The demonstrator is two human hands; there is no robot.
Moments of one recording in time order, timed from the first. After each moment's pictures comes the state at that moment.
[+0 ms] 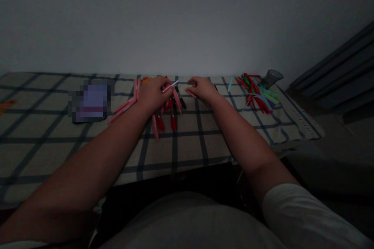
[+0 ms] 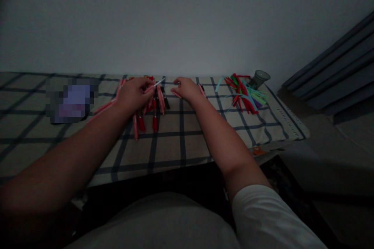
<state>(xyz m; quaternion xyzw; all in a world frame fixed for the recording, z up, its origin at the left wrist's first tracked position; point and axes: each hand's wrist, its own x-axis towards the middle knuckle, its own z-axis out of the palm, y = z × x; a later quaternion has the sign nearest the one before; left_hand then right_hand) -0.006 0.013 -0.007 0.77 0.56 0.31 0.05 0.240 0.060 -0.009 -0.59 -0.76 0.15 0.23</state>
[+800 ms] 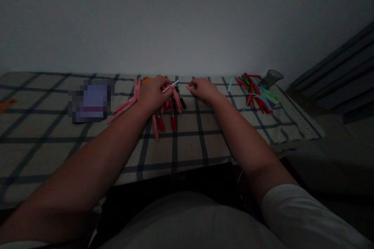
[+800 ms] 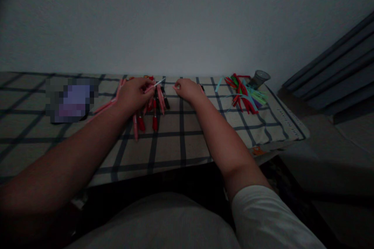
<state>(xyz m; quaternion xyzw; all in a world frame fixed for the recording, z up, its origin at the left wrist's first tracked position) -0.005 0.012 -0.004 0.77 0.55 0.31 0.06 0.243 0.054 -0.005 -0.59 -0.79 0.07 0.16</state>
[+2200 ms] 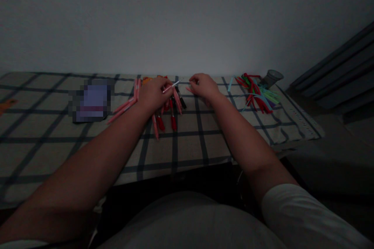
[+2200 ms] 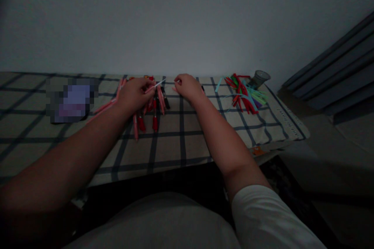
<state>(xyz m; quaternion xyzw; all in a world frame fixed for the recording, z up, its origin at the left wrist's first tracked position) -0.004 0.011 -0.004 0.77 0.56 0.29 0.04 0.241 0.056 0.001 -0.58 -0.78 0.06 0.24</state>
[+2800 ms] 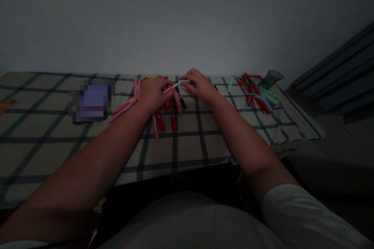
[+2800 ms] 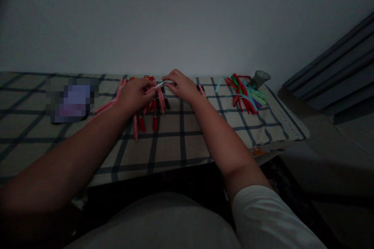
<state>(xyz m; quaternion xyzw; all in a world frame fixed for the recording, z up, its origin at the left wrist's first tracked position) -0.004 0.012 -0.004 0.79 0.55 0.29 0.03 0.242 0.073 -0.018 -0.37 -0.88 0.04 0.31</state>
